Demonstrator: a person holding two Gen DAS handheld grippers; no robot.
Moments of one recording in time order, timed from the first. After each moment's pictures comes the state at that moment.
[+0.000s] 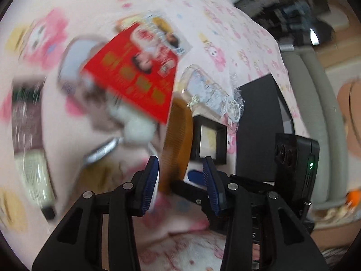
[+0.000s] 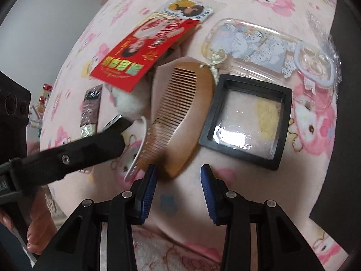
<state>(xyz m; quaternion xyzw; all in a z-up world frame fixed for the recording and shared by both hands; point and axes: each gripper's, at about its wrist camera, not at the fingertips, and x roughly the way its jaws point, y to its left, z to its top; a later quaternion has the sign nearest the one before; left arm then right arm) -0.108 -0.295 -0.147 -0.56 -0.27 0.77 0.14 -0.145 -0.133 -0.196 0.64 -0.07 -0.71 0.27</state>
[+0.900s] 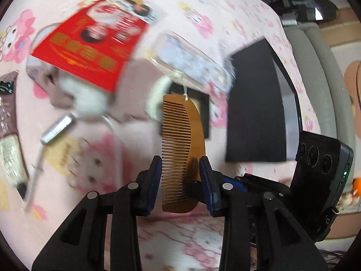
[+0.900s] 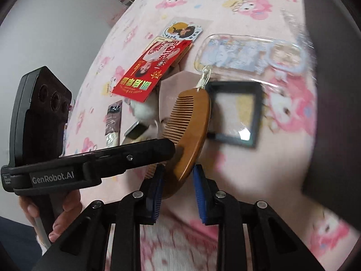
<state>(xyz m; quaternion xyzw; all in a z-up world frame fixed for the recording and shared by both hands) -0.104 -0.232 -0.145 -0.63 -0.24 0.73 0.15 -0.112 -0.082 -0.163 0.61 -0.15 -0.73 0.29</state>
